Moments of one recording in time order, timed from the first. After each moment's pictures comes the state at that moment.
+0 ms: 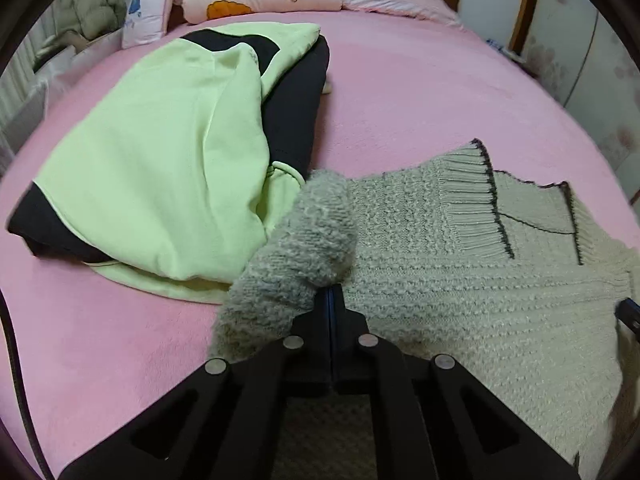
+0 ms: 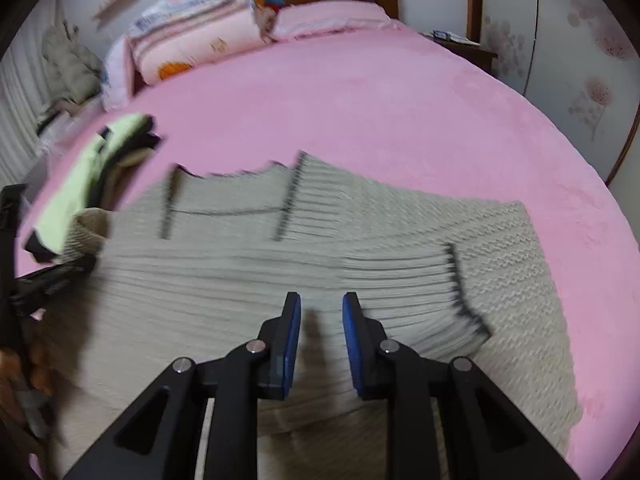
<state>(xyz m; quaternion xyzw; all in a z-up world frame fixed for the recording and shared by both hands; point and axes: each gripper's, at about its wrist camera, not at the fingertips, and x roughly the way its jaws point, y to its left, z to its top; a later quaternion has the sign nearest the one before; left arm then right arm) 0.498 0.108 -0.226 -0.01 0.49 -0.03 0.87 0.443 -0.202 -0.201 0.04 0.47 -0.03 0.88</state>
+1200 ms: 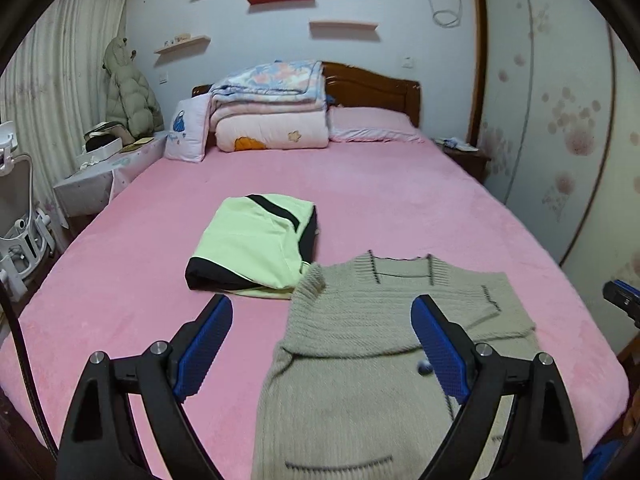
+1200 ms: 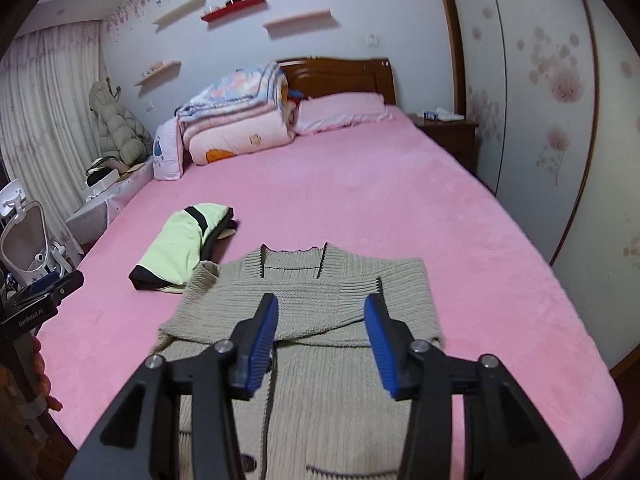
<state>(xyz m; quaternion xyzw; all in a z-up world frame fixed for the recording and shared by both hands) 0.205 0.117 0.047 0.00 0.31 -0.03 0.95 0.194 -0.211 0.033 0.07 0.32 0.01 0.94</state>
